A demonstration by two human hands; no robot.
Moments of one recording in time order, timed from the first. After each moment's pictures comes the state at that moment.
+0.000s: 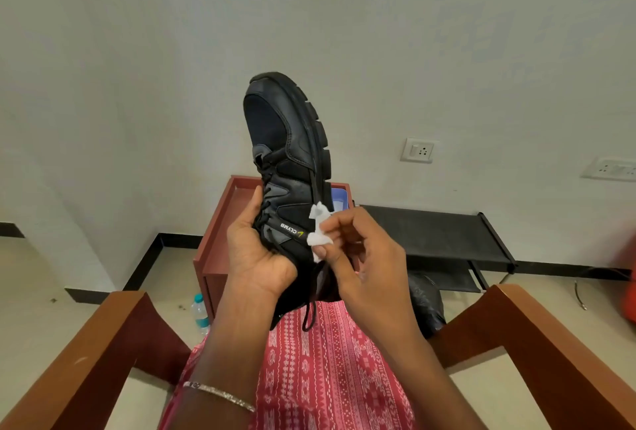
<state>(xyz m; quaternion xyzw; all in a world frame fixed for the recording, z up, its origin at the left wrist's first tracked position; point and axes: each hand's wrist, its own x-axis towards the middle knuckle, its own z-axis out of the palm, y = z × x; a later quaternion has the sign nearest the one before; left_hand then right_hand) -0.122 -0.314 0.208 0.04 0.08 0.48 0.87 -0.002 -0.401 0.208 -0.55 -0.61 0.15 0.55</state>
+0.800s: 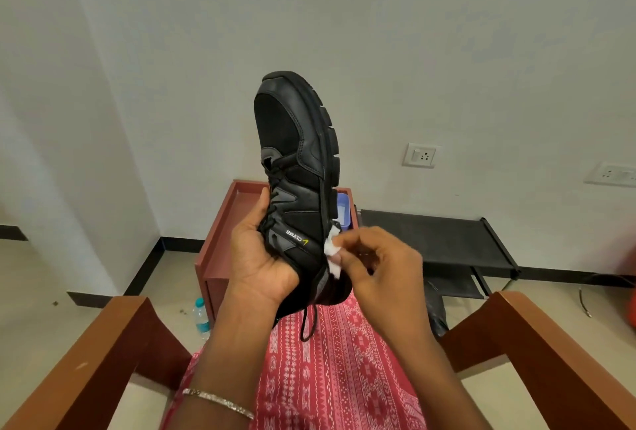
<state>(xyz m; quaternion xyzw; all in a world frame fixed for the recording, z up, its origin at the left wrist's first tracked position) -0.120 -0.319 0.215 0.09 0.09 0.48 0.87 0.018 -0.395 0.196 -0.61 -0.61 0.09 0.50</state>
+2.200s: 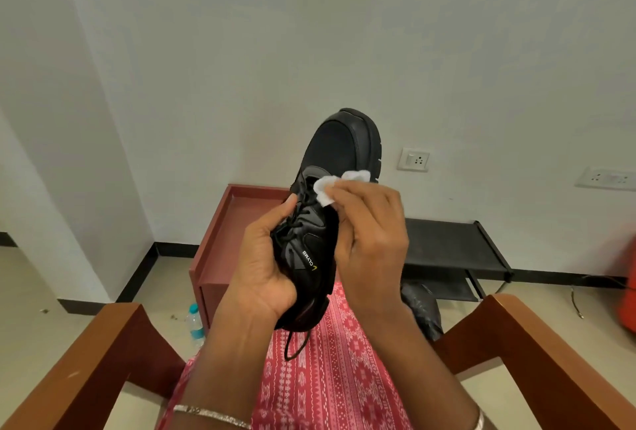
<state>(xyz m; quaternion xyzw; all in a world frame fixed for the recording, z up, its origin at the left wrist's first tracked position) -0.114 -0.334 0.228 0.14 0.20 0.44 0.87 -0.001 -0.362 0.219 -0.52 -0.61 -0.24 0.55</state>
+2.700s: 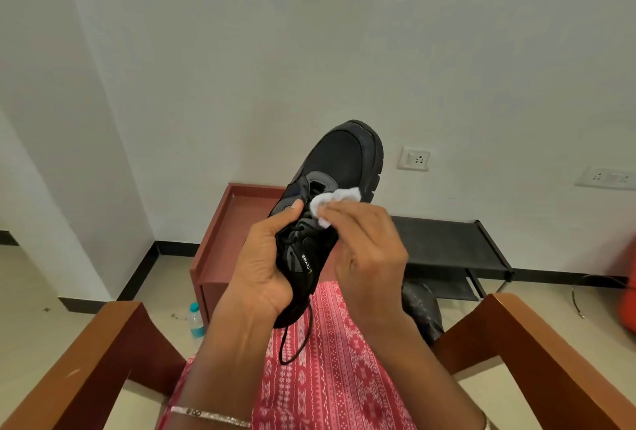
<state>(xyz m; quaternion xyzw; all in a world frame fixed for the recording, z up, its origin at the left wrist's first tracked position) -0.115 -0.336 0.227 0.15 0.26 0.44 0.84 0.004 -0.366 0.199 -0.50 -0.64 -0.27 0.52</state>
